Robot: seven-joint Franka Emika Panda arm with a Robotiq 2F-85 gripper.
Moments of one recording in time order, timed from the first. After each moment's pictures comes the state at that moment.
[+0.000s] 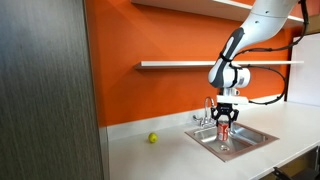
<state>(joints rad) -0.09 0.11 -0.15 -2.46 0.14 2.56 0.18</state>
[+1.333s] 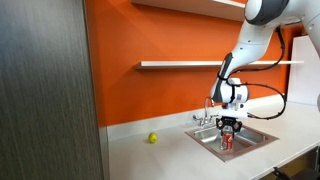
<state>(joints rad) -0.18 0.43 -0.16 -2.28 0.26 2.70 0.17</state>
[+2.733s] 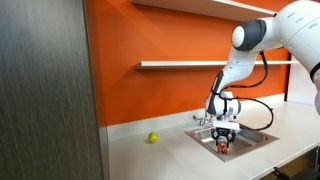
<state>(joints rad) -0.23 0.72 -0.10 -2.04 0.28 2.70 0.17</state>
